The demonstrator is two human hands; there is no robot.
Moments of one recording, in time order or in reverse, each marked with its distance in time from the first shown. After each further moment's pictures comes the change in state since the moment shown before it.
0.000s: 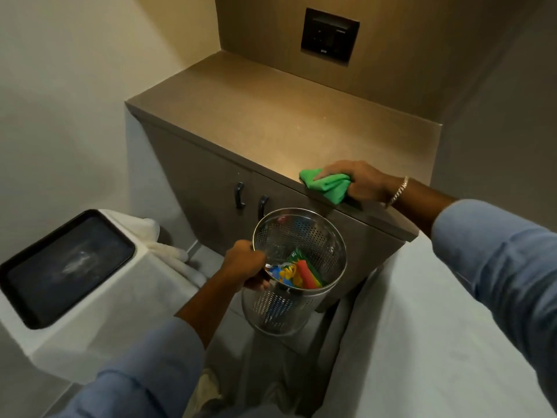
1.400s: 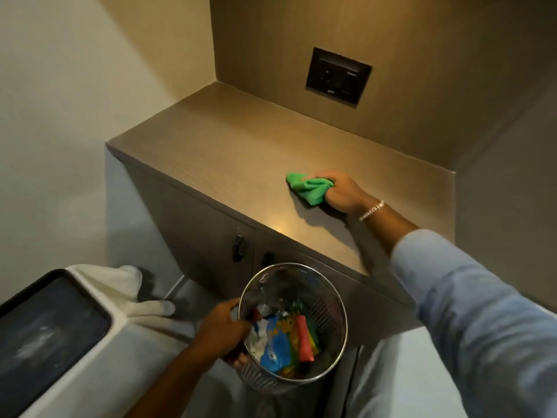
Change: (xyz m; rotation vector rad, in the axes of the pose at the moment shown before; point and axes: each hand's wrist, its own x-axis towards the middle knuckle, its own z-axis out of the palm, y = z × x) left_hand 0.035 0.005 -0.056 0.049 -0.111 0.028; right_hand 0.142 -0.001 -0.014 0.271 0.232 0.170
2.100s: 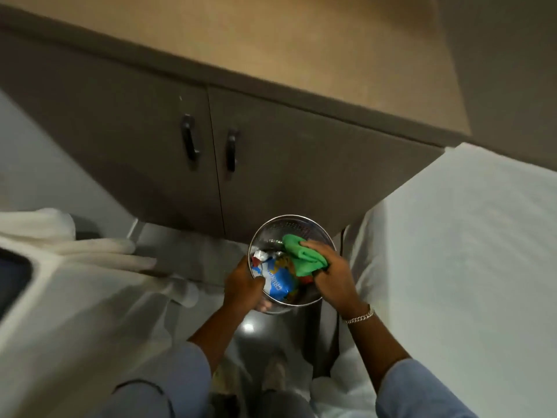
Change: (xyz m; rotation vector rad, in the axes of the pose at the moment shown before) left_hand 0.099 -0.188 0.114 -0.004 -0.049 -0.033; right_hand -0.296 0.106 0.291 0.401 0.361 0.376
